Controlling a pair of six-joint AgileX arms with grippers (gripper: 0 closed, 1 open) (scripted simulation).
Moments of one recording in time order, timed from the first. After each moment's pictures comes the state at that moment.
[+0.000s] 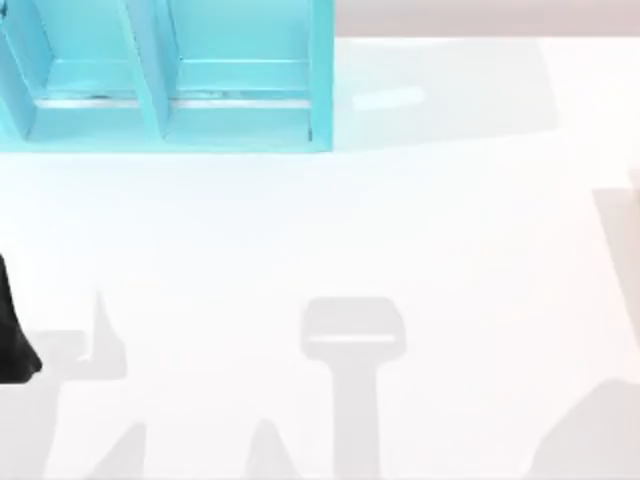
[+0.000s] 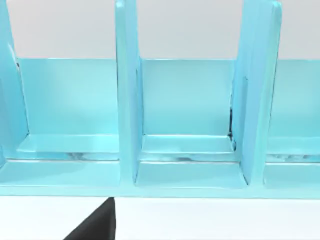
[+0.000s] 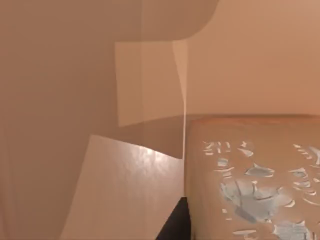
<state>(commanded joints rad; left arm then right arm) 0.00 0.00 0.00 0.00 0.00 0.00 -0.51 1.78 1.06 -0.85 0.00 -0.50</state>
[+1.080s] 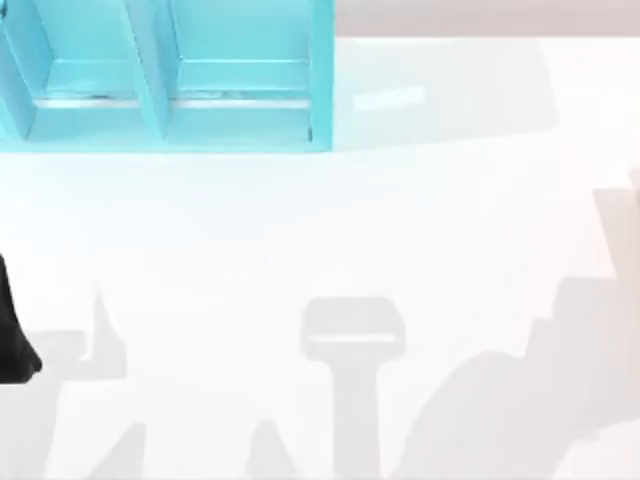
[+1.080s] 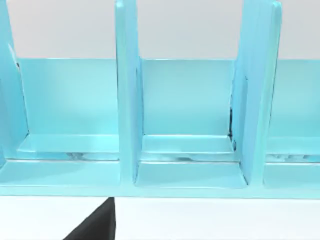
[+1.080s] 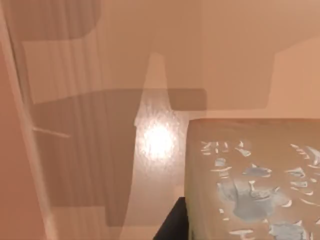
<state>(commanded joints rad) 0.00 0.00 0.00 0.00 0.00 0.00 -0.36 1.75 1.24 -1.05 0.03 -0.29</state>
